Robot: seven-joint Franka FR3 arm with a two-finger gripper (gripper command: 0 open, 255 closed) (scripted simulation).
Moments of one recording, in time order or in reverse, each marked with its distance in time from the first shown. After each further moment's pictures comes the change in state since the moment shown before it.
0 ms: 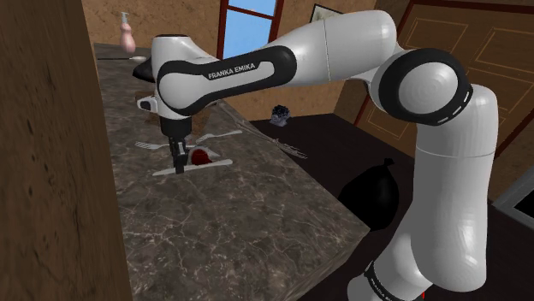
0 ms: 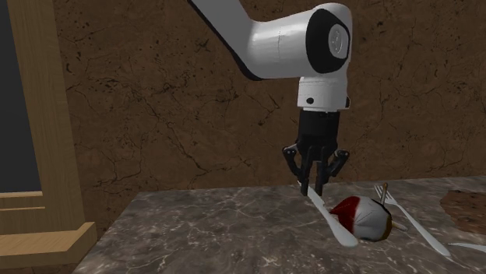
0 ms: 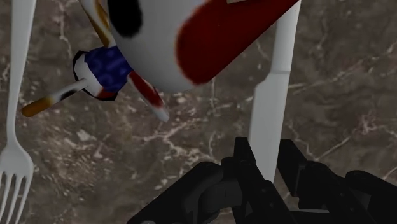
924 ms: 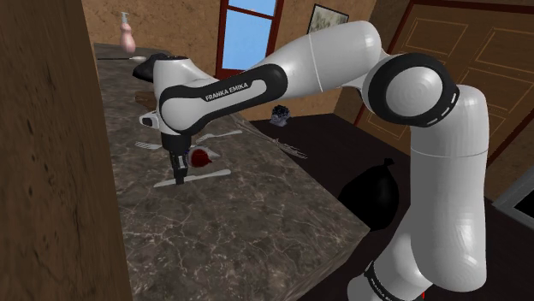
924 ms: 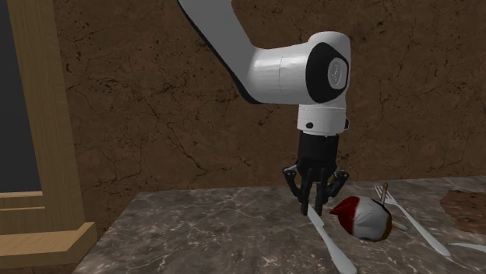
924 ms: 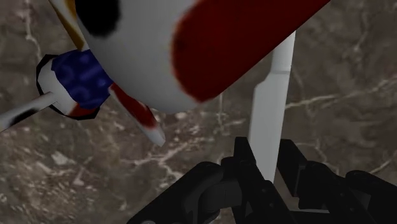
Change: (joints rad) arm 0.003 0.047 -0.009 -0.049 -0.016 0.098 0.008
